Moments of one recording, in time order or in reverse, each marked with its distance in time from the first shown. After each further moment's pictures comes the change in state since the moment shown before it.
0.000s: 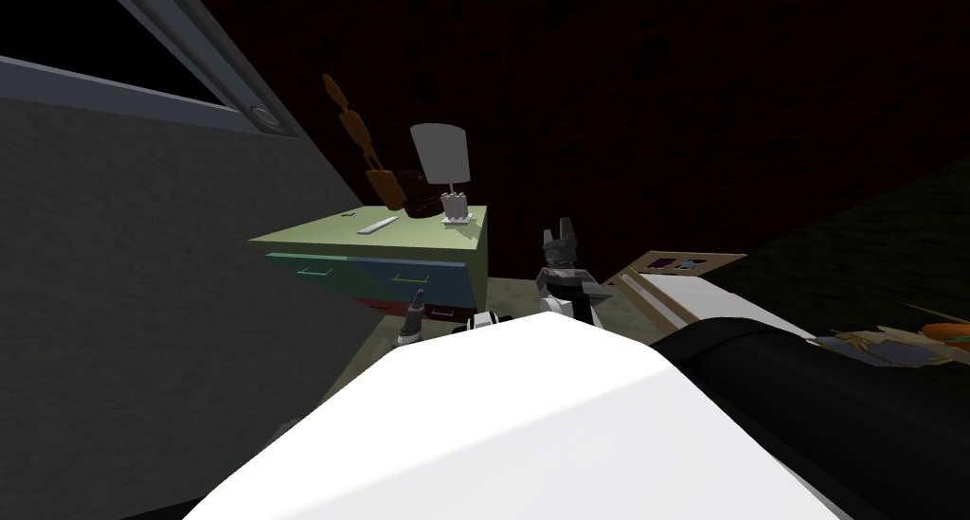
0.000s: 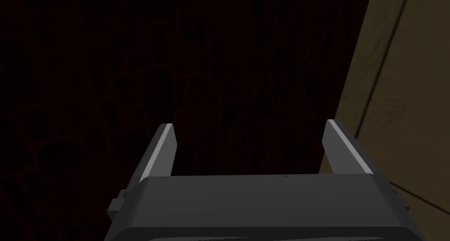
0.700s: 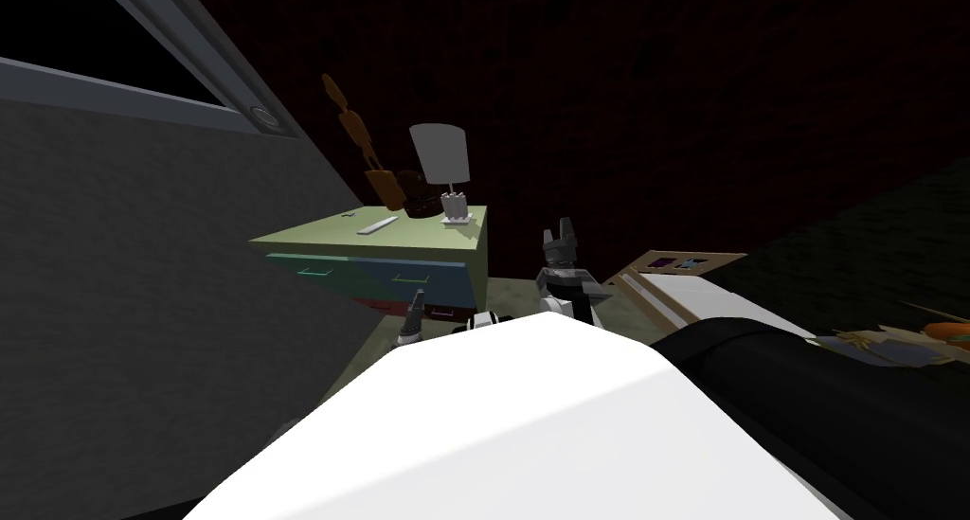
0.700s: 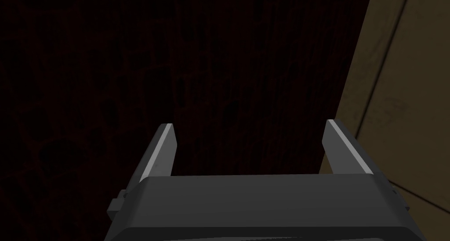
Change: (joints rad) left arm -0.002 0.000 0.001 0.004 0.000 -0.002 -0.001; right arm 0.000 0.000 0.000 0.000 0.000 0.000 0.000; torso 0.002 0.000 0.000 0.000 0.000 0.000
